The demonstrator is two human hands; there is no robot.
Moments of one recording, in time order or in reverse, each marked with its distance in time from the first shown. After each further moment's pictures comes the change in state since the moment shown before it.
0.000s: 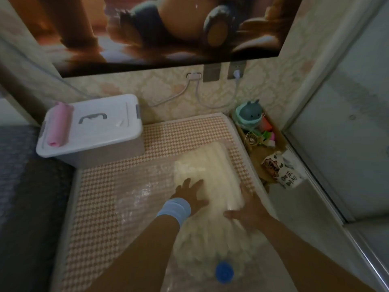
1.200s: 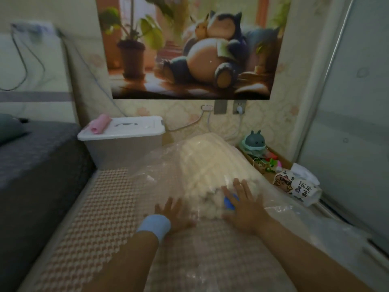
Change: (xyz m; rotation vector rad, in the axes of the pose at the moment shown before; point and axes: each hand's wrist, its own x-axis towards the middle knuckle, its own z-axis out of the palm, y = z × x) left_hand -0.001 -0.147 0.179 0.132 0.312 -0.163; right_hand -0.002 0.069 0.139 -0.806 0.434 -0.530
